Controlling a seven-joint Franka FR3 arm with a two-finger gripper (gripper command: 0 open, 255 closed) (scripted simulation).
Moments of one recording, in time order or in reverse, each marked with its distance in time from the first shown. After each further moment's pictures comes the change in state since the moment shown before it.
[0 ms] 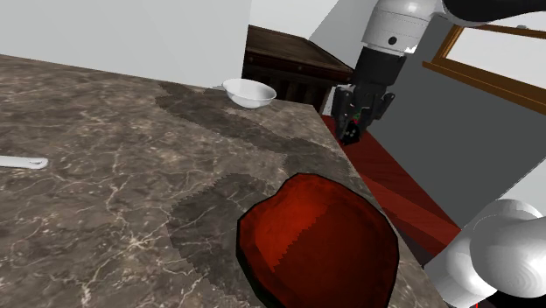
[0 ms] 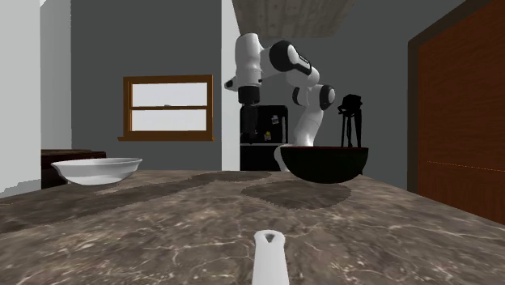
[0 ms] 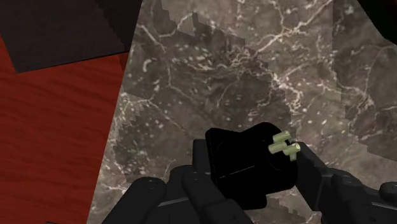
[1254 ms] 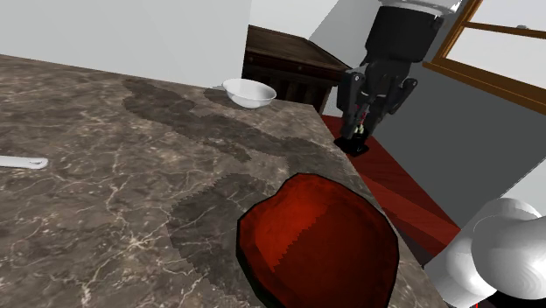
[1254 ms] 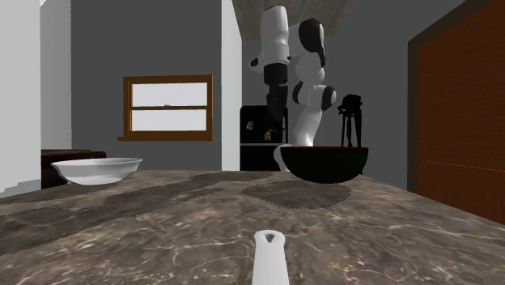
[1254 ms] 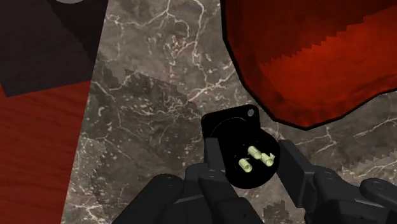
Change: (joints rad) arm 0.044 0.023 0.139 0.189 0.070 -0.137 0.200
